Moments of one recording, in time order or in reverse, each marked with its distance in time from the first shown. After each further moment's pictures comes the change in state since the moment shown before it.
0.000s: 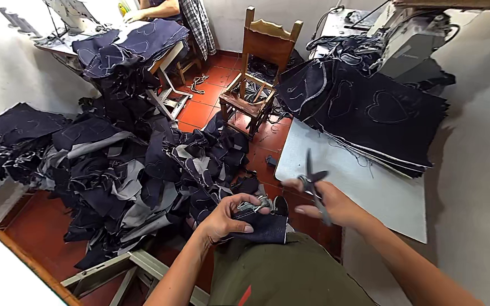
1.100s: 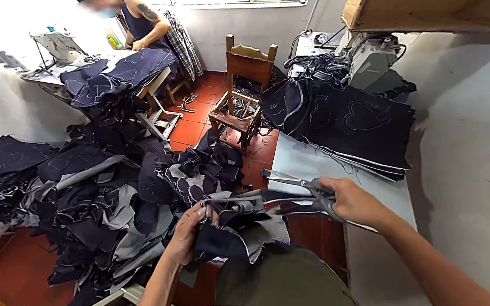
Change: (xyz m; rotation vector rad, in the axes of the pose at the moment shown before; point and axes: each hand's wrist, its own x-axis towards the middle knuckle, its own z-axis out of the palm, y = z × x) left_hand -0.024 0.058 -0.009 -0.083 0.356 0.103; right_hand -0.021 -0.023 -0.060 -0.394 0.254 0.213
